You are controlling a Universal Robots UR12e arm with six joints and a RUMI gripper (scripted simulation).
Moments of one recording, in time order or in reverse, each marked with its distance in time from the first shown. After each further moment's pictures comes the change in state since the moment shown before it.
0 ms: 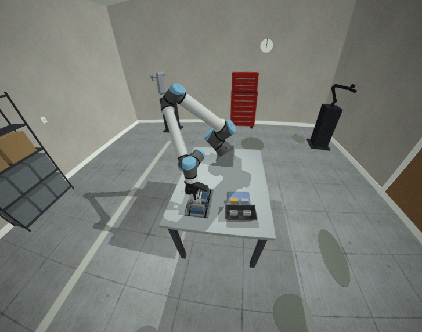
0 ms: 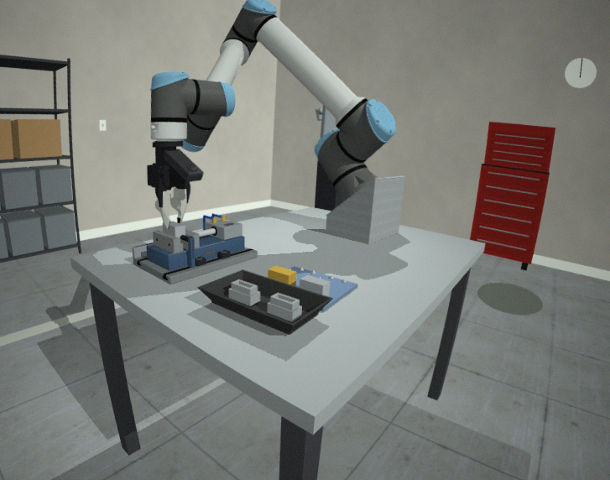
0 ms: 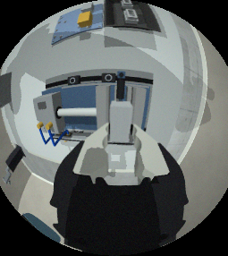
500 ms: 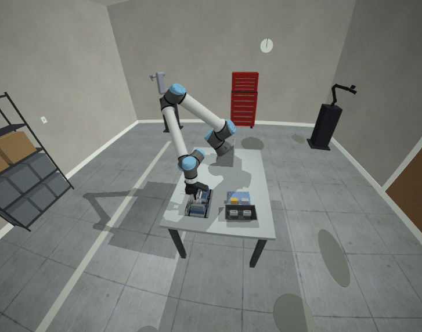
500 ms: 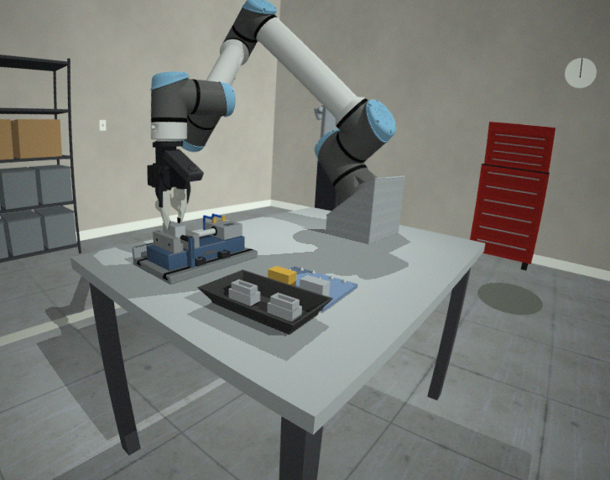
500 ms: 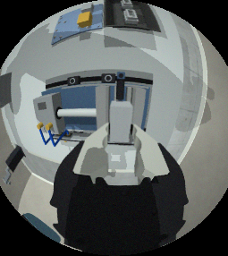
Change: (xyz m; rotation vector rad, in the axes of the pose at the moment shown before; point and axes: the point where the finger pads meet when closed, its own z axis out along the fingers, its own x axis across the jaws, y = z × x) arm 0.000 -0.001 0.000 0.000 0.000 0.000
